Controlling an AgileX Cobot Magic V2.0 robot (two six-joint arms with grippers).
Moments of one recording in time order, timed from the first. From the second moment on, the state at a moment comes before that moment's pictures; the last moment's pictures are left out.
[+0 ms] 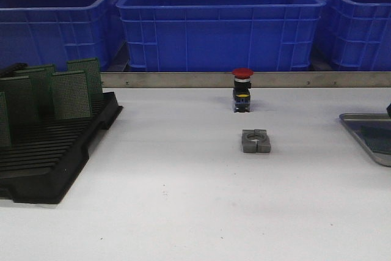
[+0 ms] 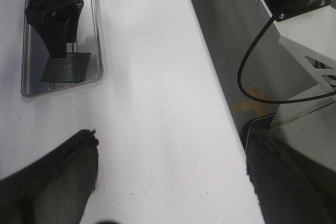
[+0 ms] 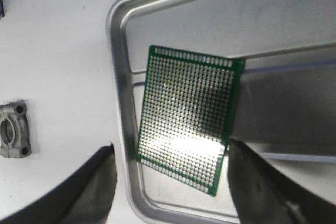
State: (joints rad) left arm -0.59 1.67 -1.61 -0.79 1.23 1.41; right arm -0.39 1.90 -1.12 0.86 0.81 -0.67
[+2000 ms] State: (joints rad) left arm -0.17 1.90 -1.63 -0.28 0.99 1.41; right arm -0.39 1.88 -1.12 0.86 0.81 -0.67
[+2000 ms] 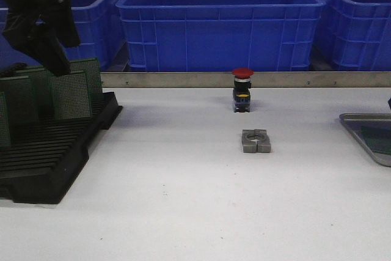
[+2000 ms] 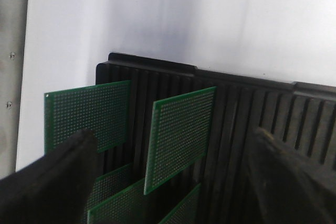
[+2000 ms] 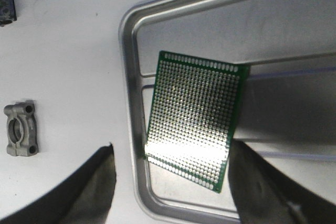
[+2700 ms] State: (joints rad) left arm -0.15 2.03 -1.63 -0.23 0.97 1.41; right arm -0.39 1.88 -1.12 0.86 0.81 -0.67
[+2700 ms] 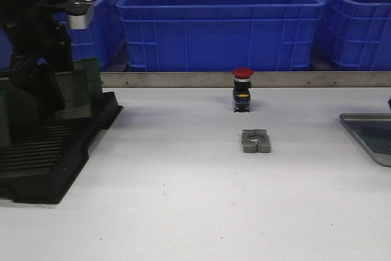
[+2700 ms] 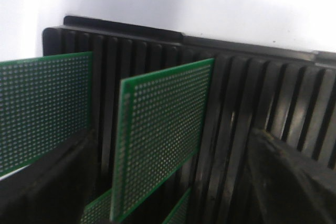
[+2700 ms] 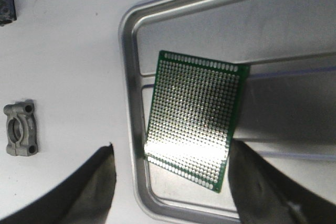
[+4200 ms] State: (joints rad) left arm -0.15 2.03 -1.74 -0.27 1.07 1.42; right arm -0.39 1.88 -1.12 0.85 0.81 -0.67
